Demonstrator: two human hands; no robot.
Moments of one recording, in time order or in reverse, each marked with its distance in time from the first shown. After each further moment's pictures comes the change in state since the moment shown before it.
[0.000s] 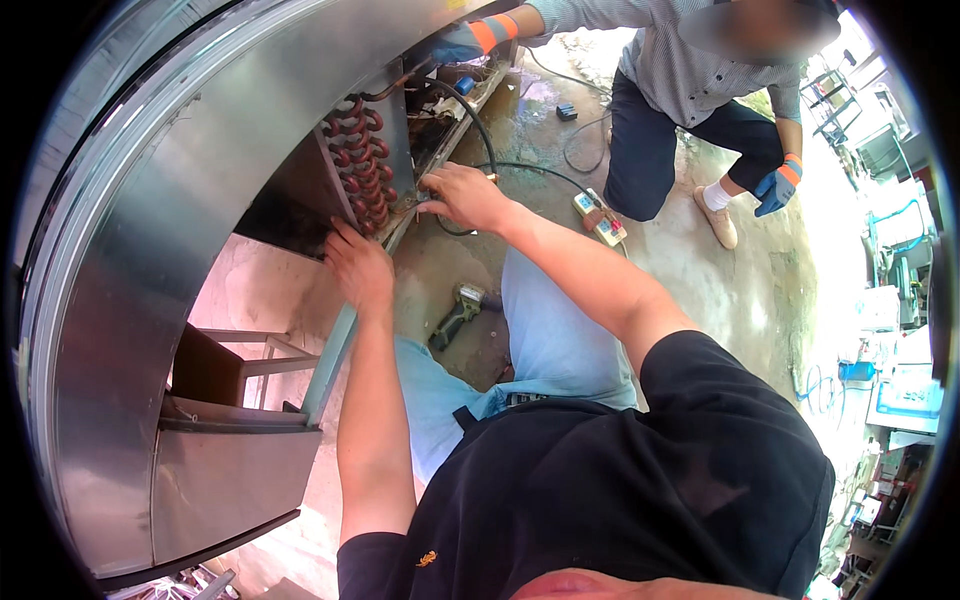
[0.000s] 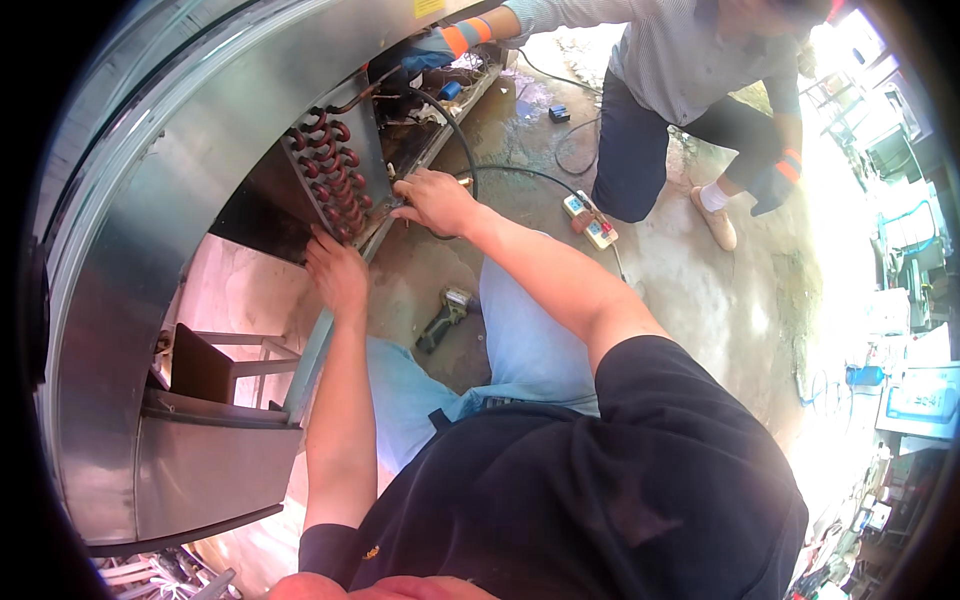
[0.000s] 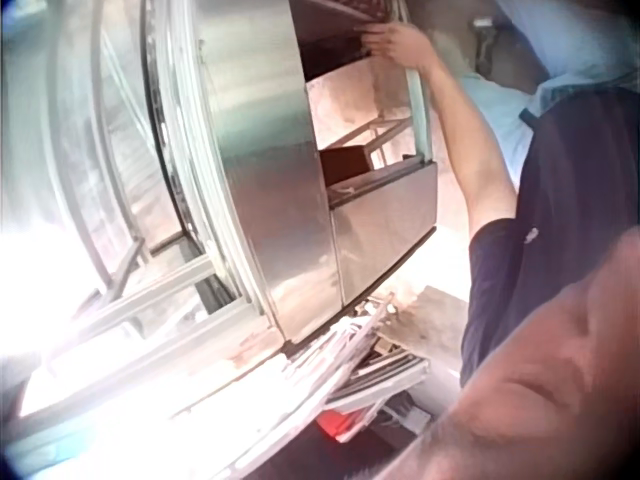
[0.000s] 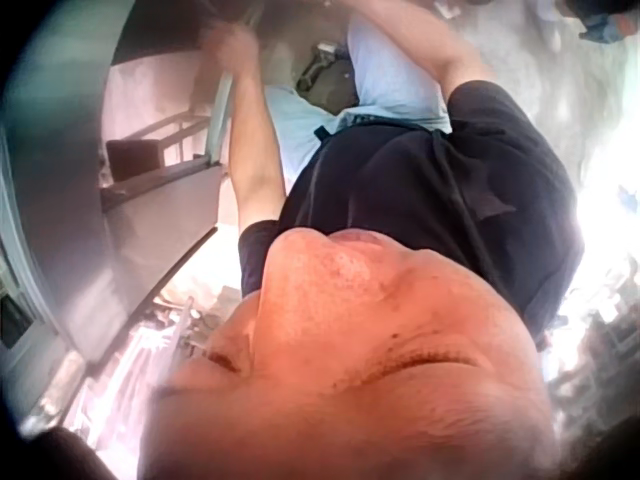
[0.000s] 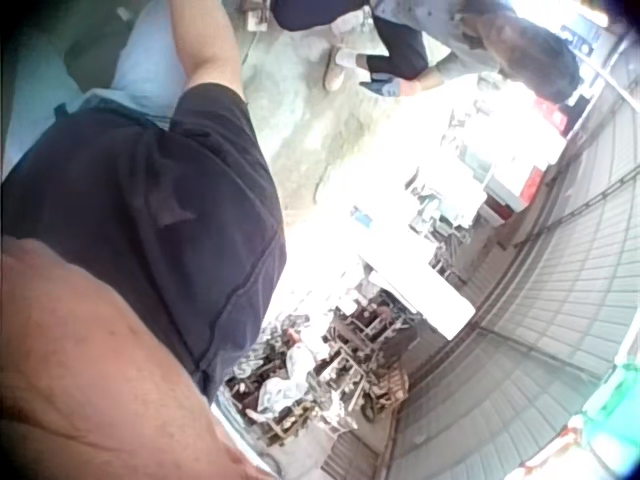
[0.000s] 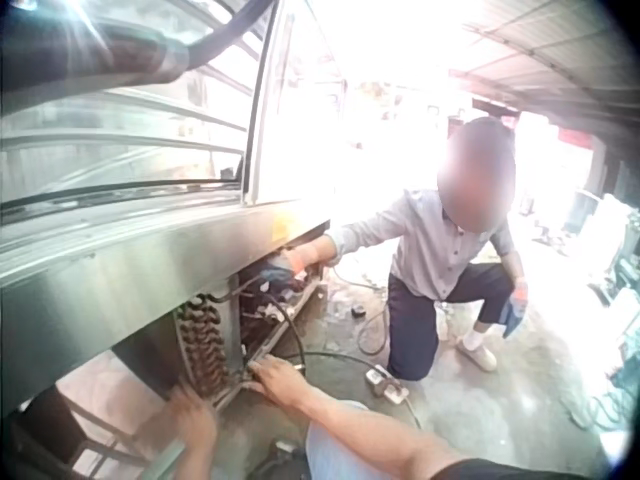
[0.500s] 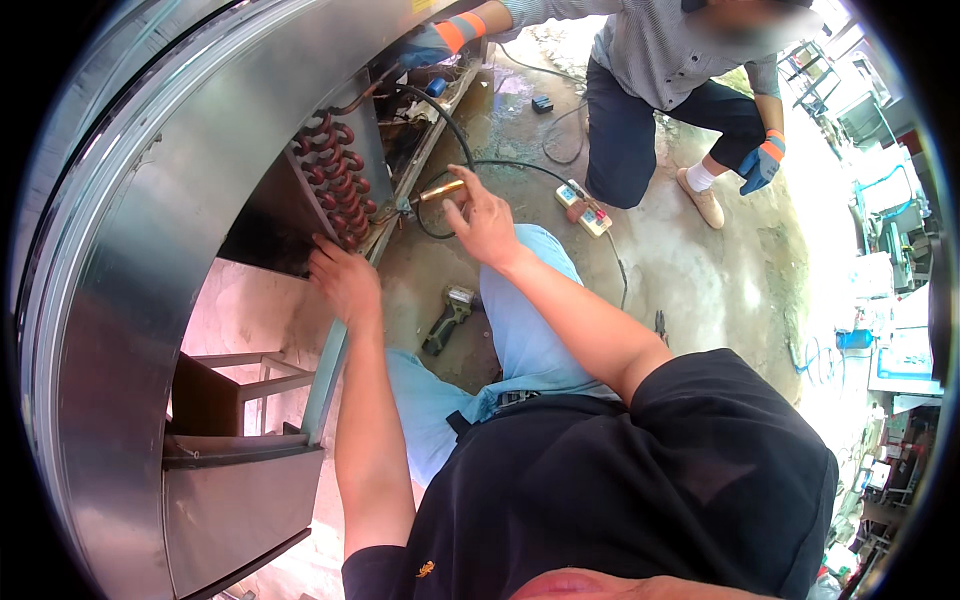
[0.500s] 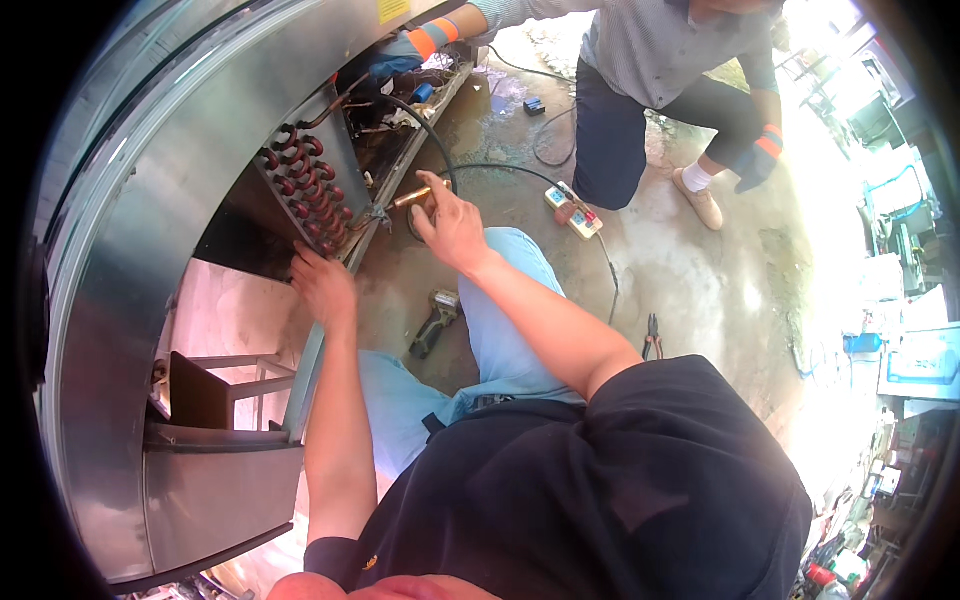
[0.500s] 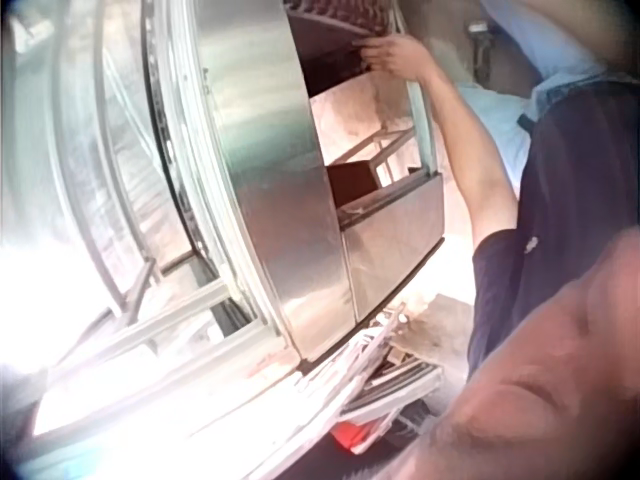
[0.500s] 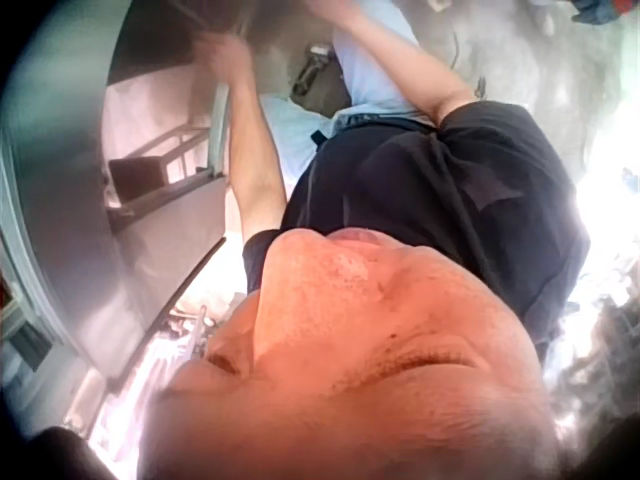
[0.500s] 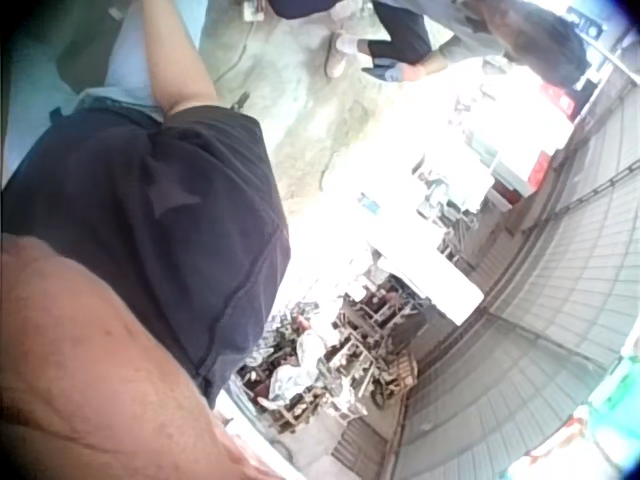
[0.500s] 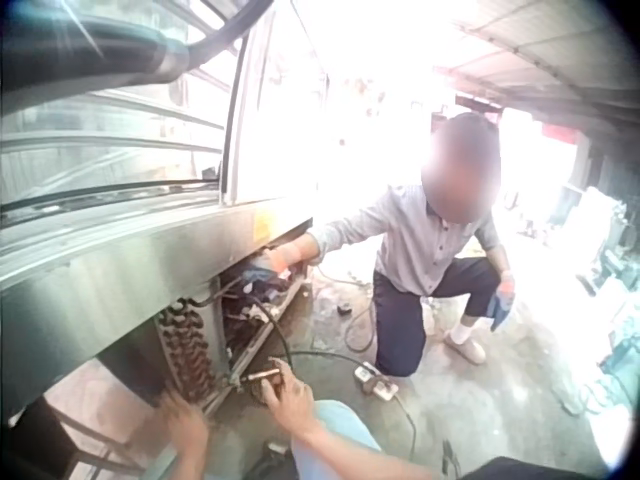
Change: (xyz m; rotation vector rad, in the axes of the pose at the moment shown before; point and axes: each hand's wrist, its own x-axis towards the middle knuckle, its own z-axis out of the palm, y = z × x) left_hand 0.001 0.002 0.007 0.029 0.004 0.023; right_hand -0.051 -0.049 -0.023 0.260 0.403 0.627
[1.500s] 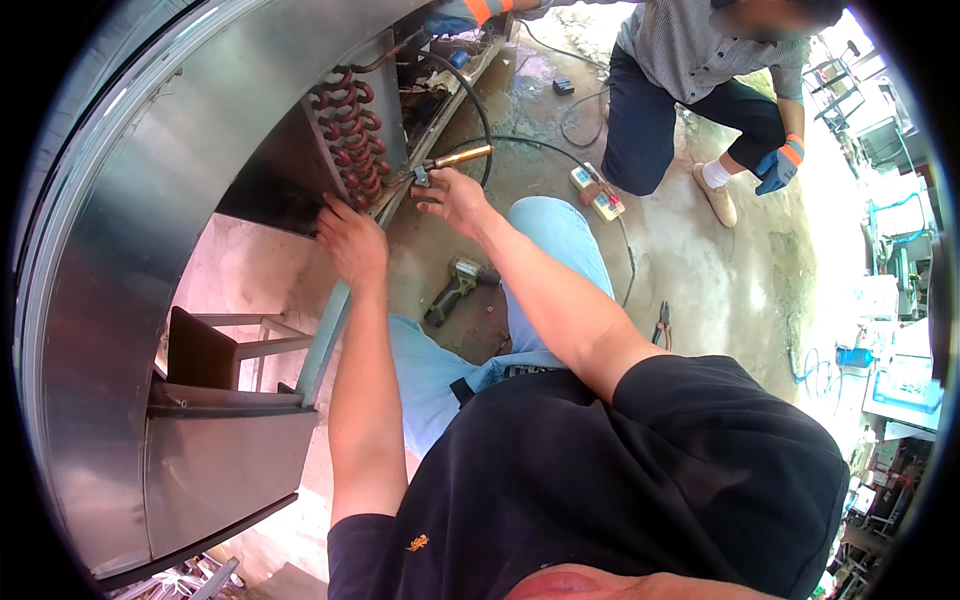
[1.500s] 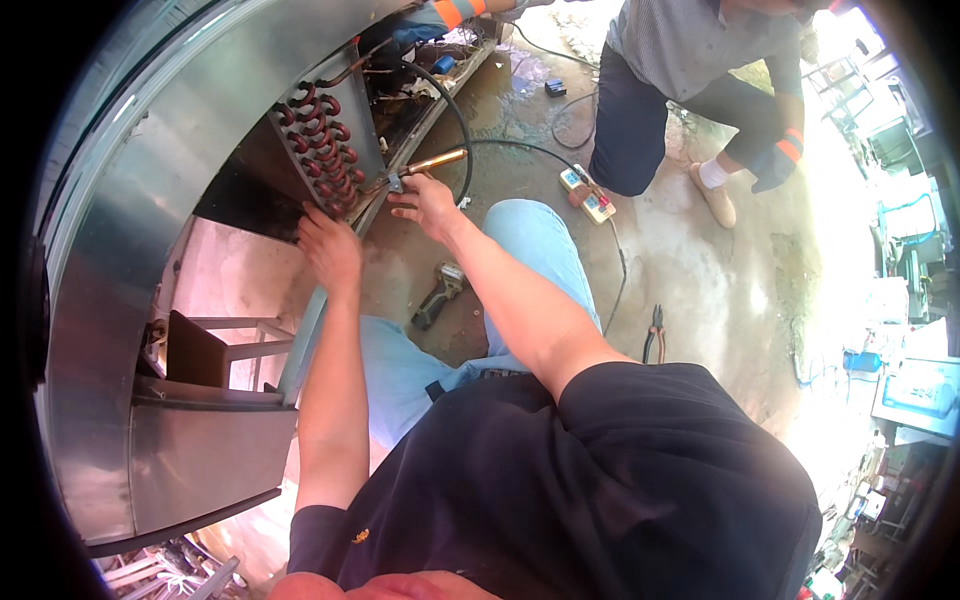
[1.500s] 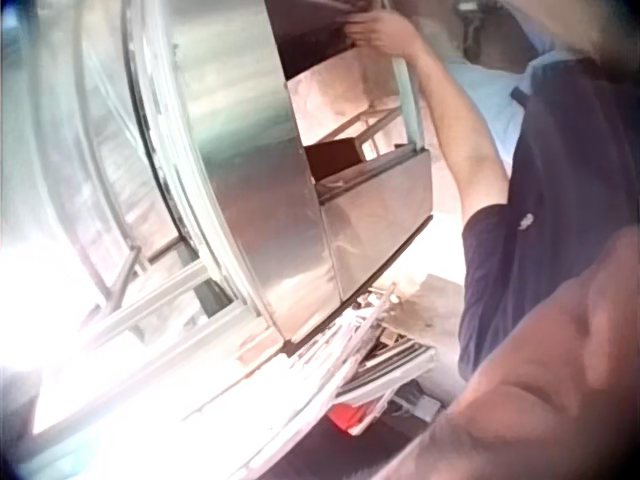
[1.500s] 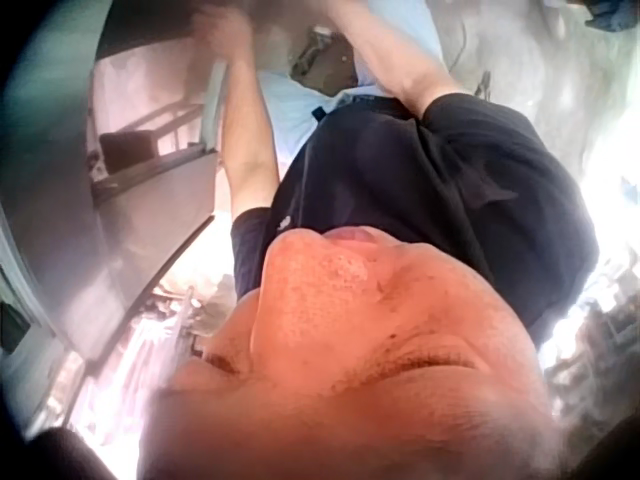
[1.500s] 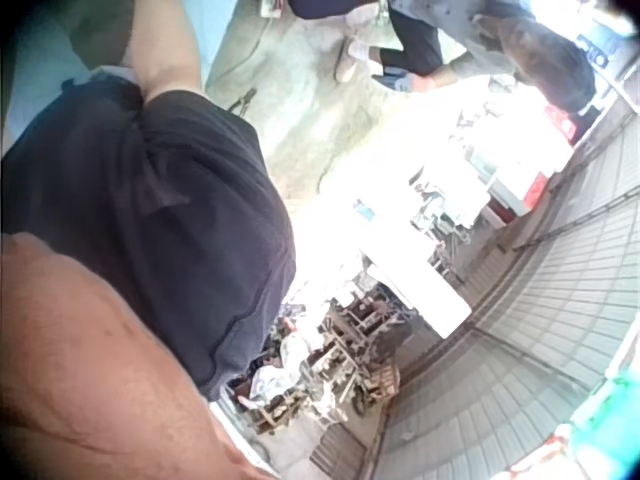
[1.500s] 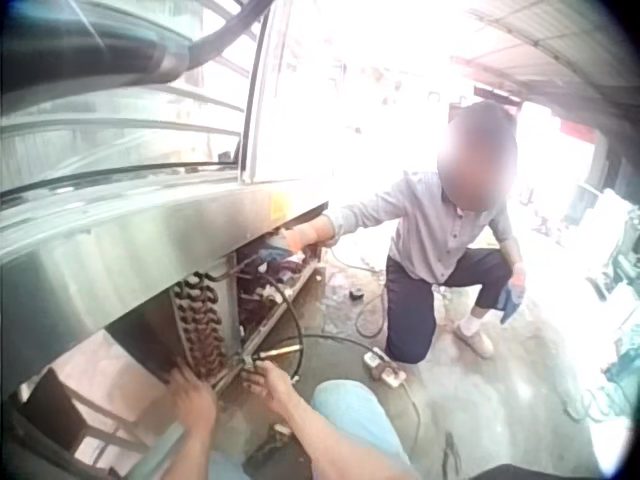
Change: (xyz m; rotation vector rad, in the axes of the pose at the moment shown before) left_hand -0.002 -0.002 -0.003 -0.039 -0.027 -0.036; right_hand 0.005 0.031 0.088 1.225 -0.281 0.859
